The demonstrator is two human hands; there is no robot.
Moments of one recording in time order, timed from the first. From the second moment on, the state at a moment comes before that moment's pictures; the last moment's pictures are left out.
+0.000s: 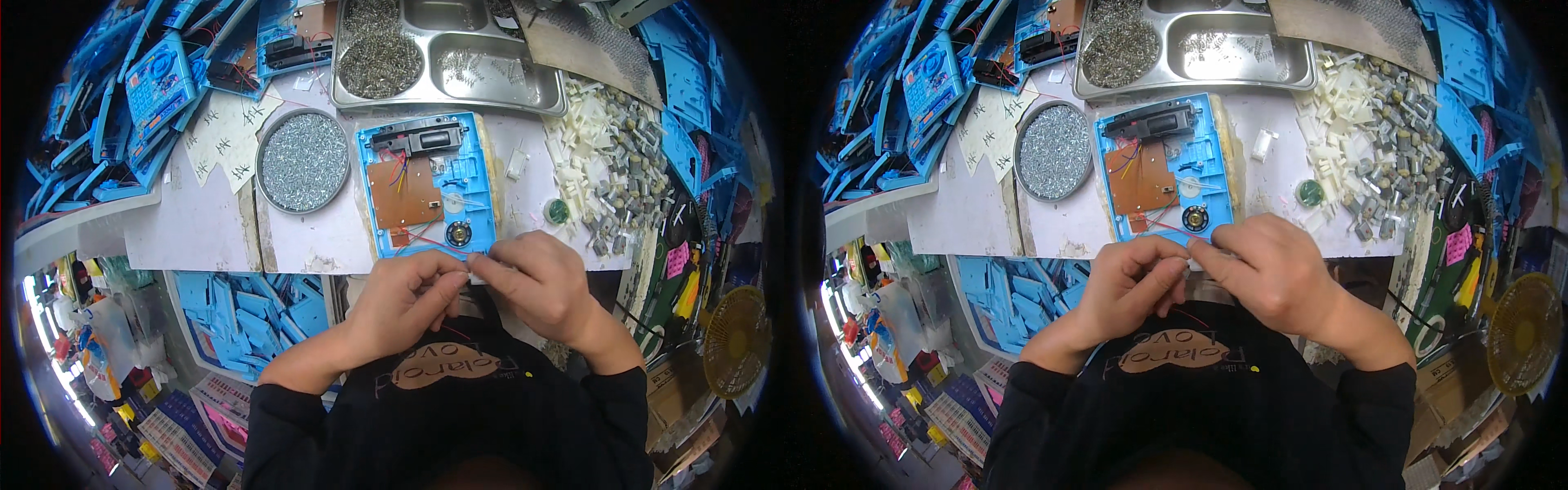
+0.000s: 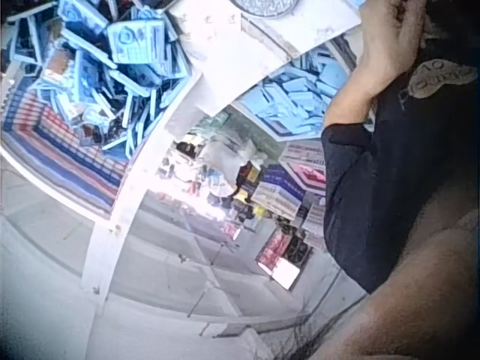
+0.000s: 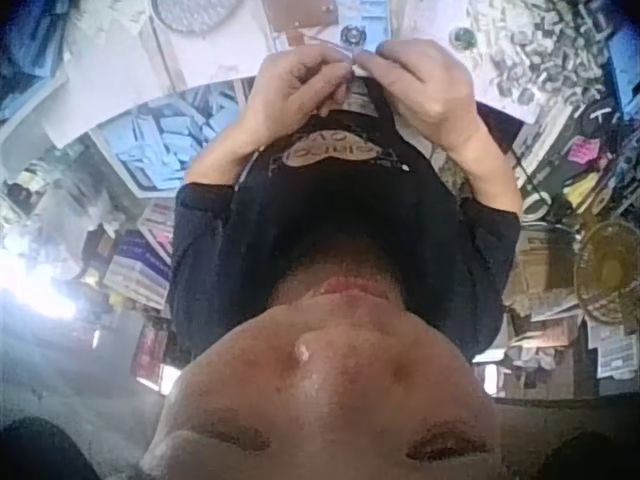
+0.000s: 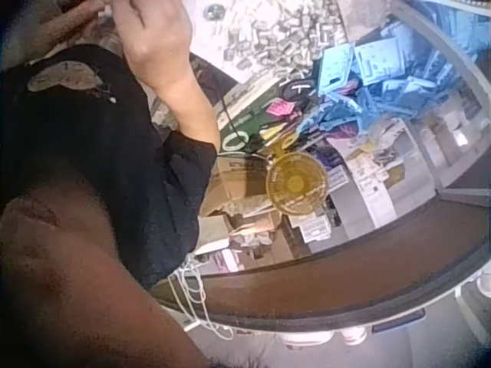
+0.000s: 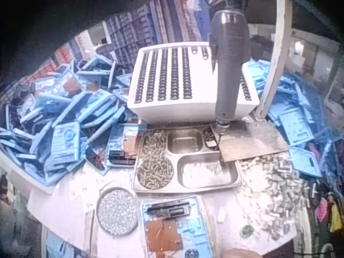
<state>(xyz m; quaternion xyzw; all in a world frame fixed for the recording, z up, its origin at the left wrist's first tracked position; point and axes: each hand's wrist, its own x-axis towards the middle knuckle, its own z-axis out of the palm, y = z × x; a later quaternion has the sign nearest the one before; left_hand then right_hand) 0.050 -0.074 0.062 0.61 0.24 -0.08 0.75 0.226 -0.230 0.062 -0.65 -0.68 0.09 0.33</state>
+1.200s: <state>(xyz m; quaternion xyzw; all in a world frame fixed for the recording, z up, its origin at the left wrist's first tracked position) 0.078 -0.030 0.008 0.85 0.15 0.29 0.40 0.273 -0.216 0.040 -0.69 -0.61 0.12 0.36</state>
